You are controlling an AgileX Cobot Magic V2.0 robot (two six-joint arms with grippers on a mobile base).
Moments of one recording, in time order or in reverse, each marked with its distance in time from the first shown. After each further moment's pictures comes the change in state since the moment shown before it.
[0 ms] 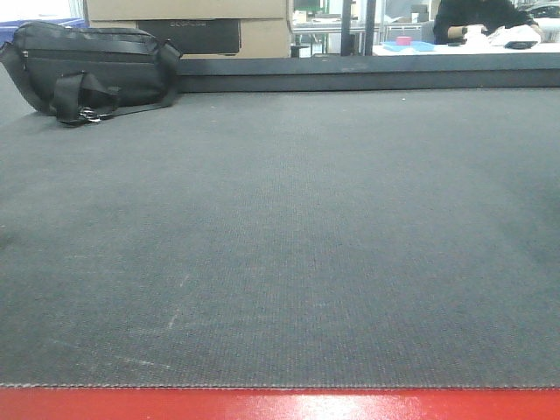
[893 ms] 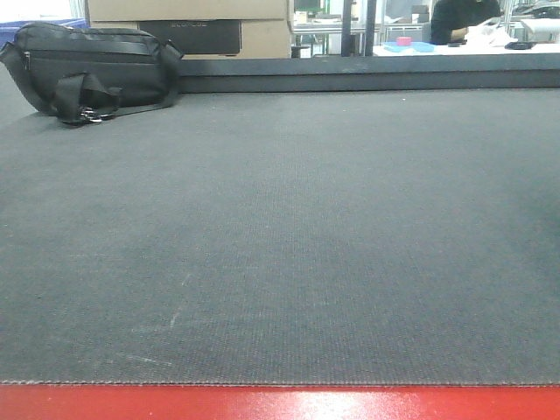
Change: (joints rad) left arm -0.008 -0.601 0.159 -0.207 -0.385 0.000; right arm 0.000 -0.333 0.134 0.032 -0.288 -0.101
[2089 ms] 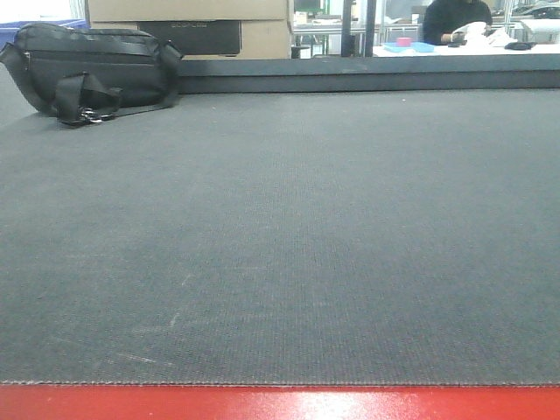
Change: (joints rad) left arm -0.003 -0.823 0.347 0.170 -0.199 0.000; right arm 0.000 -0.693 0.306 0.000 -0.262 -0.004
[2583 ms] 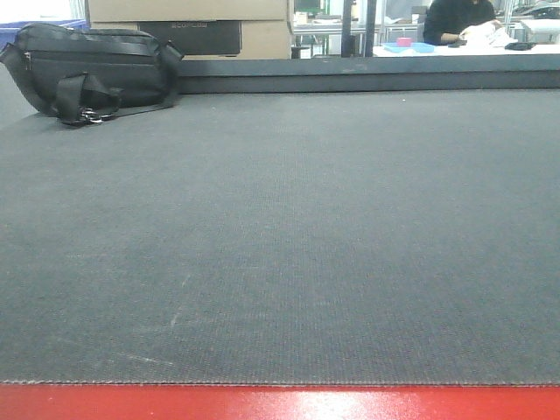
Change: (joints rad) left arm 0.000 0.000 0.000 0.000 0.000 0.000; right arm 0.000 0.000 0.000 0.000 0.000 0.000
